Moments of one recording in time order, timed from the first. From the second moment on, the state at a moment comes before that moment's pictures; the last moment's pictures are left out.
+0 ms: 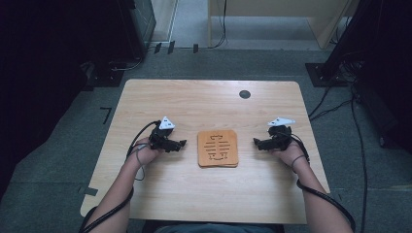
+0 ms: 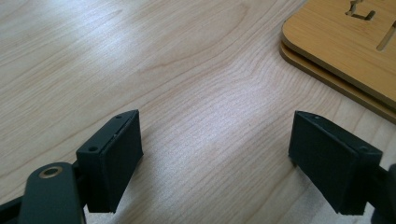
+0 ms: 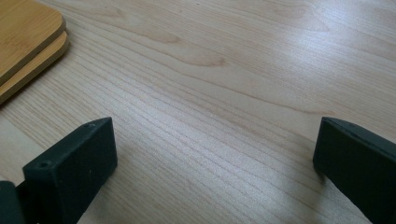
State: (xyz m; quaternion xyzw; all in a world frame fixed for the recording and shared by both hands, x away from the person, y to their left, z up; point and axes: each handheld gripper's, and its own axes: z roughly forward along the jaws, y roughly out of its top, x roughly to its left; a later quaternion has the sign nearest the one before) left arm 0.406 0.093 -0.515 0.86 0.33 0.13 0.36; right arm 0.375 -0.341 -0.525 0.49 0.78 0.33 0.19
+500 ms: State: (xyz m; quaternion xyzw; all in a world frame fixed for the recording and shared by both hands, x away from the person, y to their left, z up) left arm 0.406 0.085 -0.516 0.85 0.36 0.14 0.35; right arm 0.377 -0.339 -0.525 0.49 0.78 0.33 0.19
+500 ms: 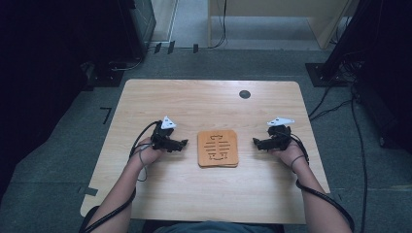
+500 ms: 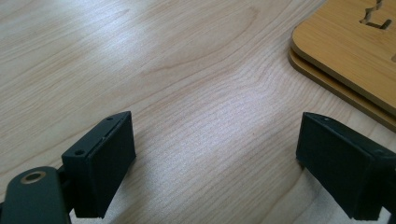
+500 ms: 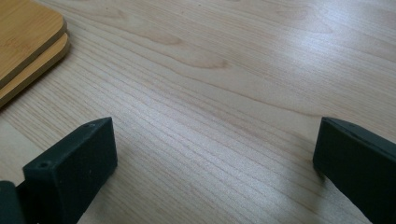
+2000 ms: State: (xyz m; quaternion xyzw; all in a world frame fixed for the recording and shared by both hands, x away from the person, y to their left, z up) left arm 0.393 0.068 -0.500 0.88 0.33 0.09 0.33; right arm 0.379 -0.311 -0.495 0.54 0.79 0.28 0.09
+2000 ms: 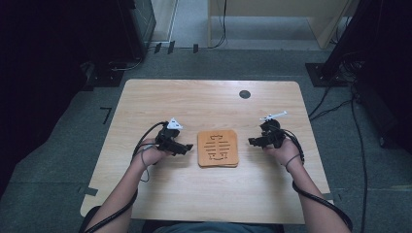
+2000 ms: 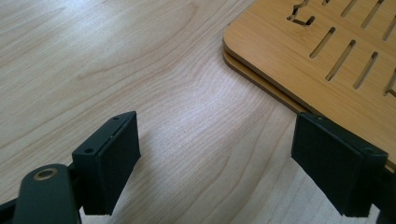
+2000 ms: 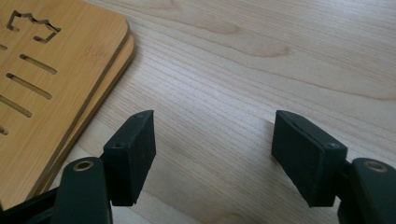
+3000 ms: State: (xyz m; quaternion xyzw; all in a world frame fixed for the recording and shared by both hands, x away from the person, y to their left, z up) left arm 0.386 0.063 -0.494 0.87 0.34 0.08 0.34; right arm 0.377 -0.280 -0.497 0.51 0.81 0.29 0.08
